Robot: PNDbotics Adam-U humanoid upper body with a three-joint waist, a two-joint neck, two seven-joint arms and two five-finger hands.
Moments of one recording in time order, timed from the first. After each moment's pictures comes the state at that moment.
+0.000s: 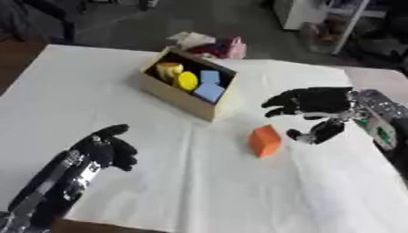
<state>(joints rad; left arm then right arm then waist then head) -0.14 0.30 -0.33 -1.98 0.06 0.08 -0.28 -0.64 -0.68 0.28 -1.08 0.95 -0.86 0.31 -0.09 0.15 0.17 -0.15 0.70</state>
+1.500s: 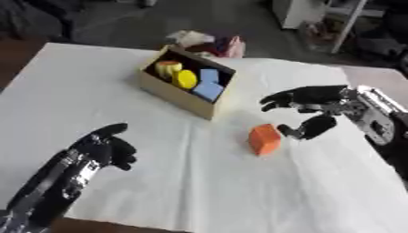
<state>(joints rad) -0.13 0.30 -0.33 -1.98 0.06 0.08 -0.28 -0.63 -0.68 0.35 -1.17 0.62 -0.64 0.54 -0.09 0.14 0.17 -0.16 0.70</state>
